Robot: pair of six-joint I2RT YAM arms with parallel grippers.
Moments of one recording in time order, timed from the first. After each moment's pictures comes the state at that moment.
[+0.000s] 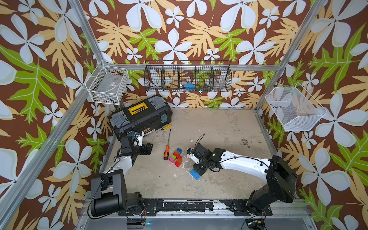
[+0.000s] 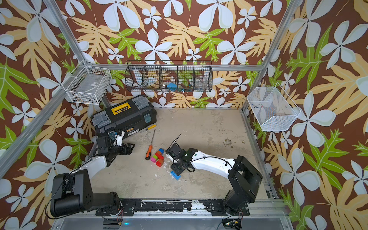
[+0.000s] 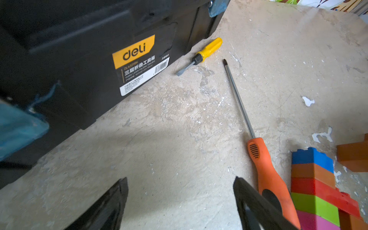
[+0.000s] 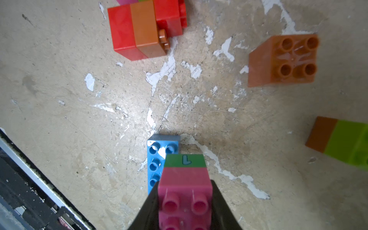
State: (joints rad) left arm 0.22 1.35 0.56 0.04 0.43 0.12; right arm 0.95 1.61 1.04 -0.66 -0.02 0.16
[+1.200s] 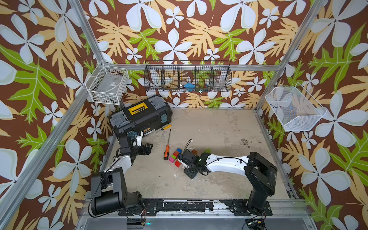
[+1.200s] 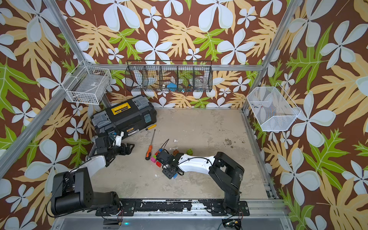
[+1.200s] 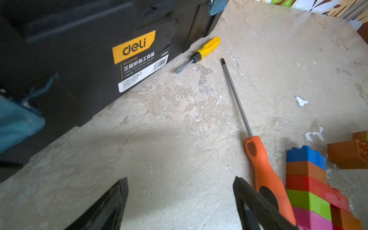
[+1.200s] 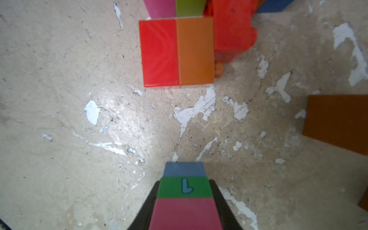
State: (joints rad) left arm 0.25 1.37 0.57 0.04 0.49 0.12; right arm 1.05 1.84 1.12 -0.57 0.07 0.16
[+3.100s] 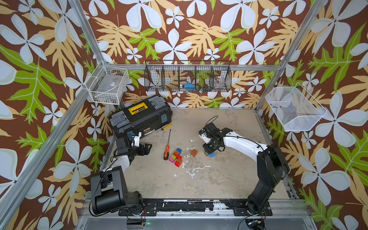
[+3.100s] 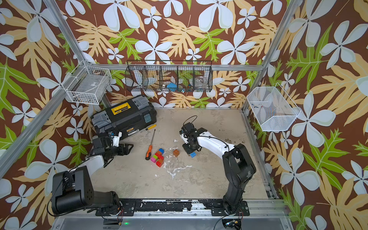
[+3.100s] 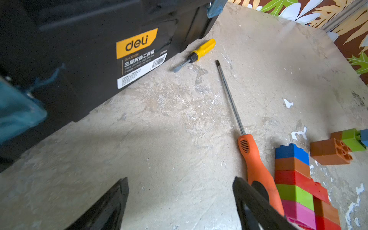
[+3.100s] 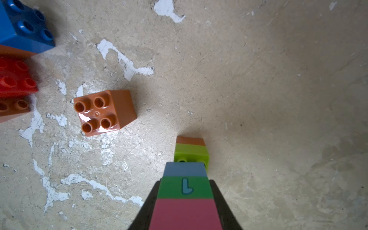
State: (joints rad) left arm 0.31 1.38 0.58 0.02 0.59 0.12; right arm 0.57 1.77 1.28 -0.80 -0.01 -0.04
